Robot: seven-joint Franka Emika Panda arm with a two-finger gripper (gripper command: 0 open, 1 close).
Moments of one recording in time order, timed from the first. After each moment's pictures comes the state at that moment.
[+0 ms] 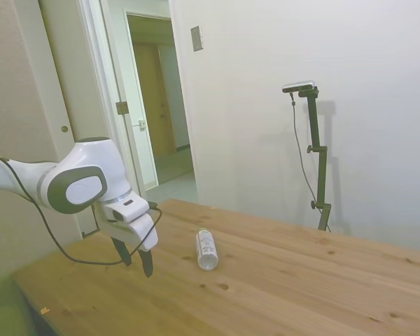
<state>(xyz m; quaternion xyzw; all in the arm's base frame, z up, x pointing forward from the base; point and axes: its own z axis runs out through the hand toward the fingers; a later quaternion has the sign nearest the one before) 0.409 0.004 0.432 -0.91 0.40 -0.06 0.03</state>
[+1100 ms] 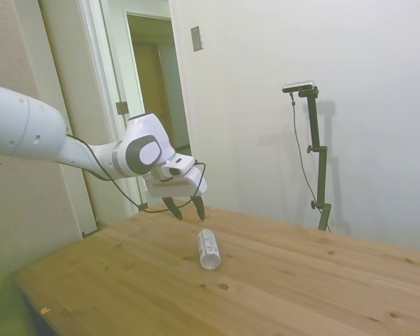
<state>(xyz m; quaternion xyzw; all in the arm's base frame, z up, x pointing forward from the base) 0.618 0.033 0.475 -0.94 0.31 -0.16 0.00</state>
